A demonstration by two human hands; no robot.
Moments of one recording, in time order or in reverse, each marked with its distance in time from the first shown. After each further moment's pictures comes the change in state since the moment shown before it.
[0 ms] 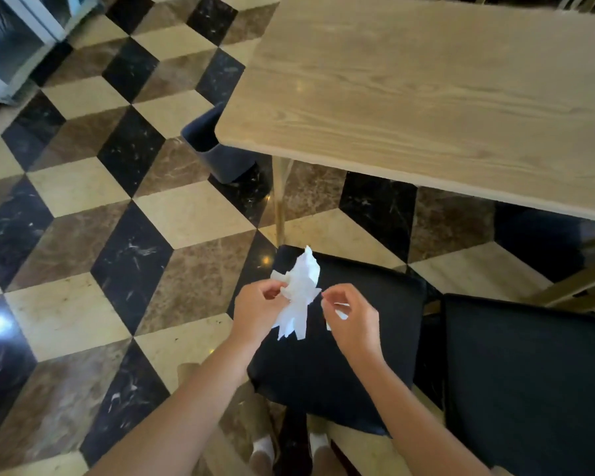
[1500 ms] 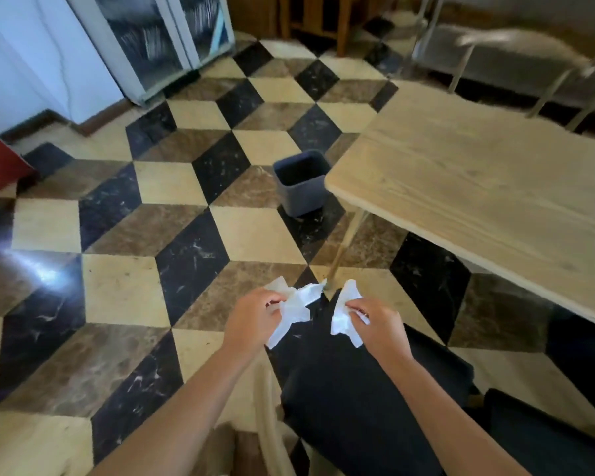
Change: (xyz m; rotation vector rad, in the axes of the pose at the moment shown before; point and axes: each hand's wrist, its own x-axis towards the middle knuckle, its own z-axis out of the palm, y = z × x) left_hand -0.032 -0.038 -0.143 0.235 0.310 0.128; right_hand 0.016 -0.094 0.049 -0.507 -0.214 -0.419
